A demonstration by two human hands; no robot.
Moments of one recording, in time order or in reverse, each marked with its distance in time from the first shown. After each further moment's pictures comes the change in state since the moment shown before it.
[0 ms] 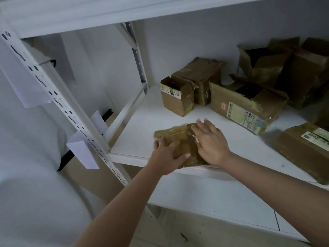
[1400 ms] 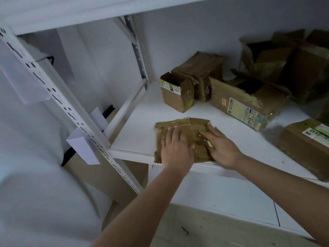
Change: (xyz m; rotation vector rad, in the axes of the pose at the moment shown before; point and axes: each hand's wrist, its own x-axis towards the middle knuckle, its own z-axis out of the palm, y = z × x) left_hand -0.017 0.064 0.007 0.173 0.323 -0.034; right_hand -0.013 0.043 0.024 0.299 -0.094 0.008
